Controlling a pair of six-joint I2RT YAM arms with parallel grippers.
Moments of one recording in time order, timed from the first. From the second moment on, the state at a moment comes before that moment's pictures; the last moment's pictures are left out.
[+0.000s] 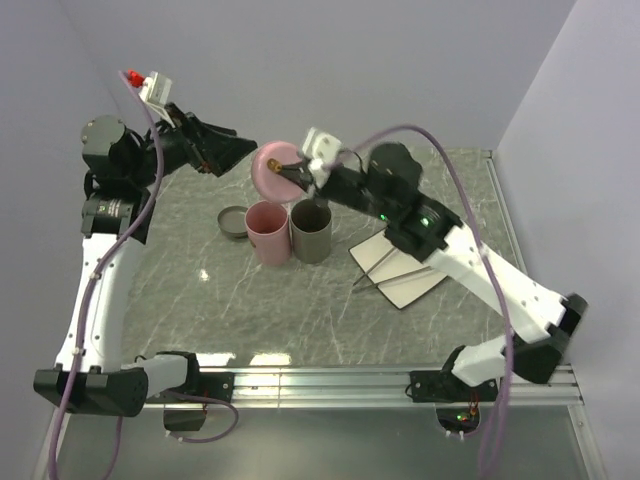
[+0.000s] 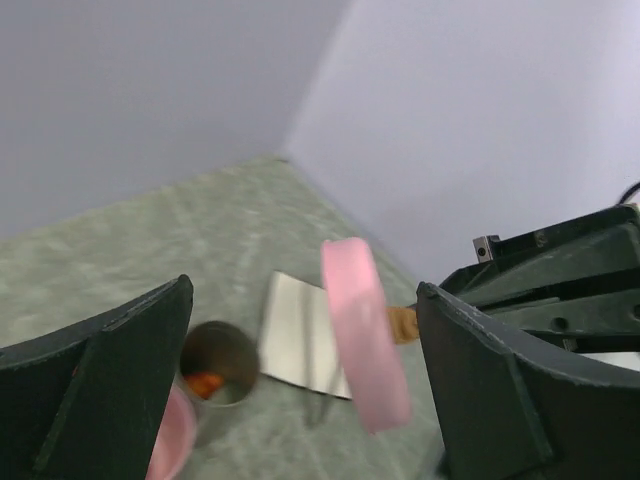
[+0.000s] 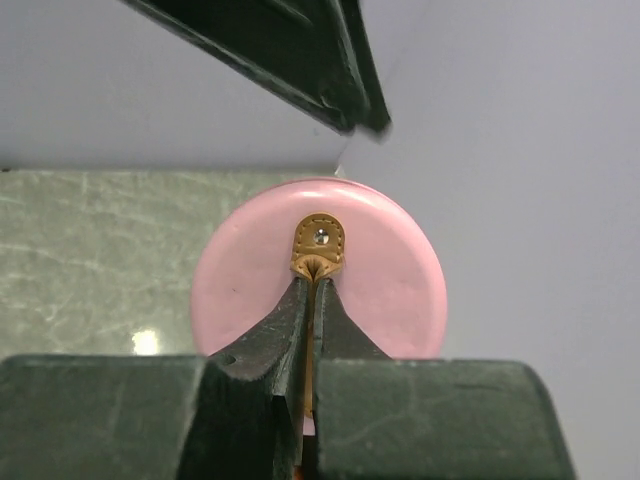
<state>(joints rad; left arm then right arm) -0.06 1.20 1.48 -0.11 0.87 -0.59 0.88 1.36 1.54 -0.10 -0.26 -0.43</state>
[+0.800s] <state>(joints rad) 0.27 1.24 1.51 -0.55 0.60 -0.40 0.82 1.99 2.04 -0.62 -0.22 -0.16</state>
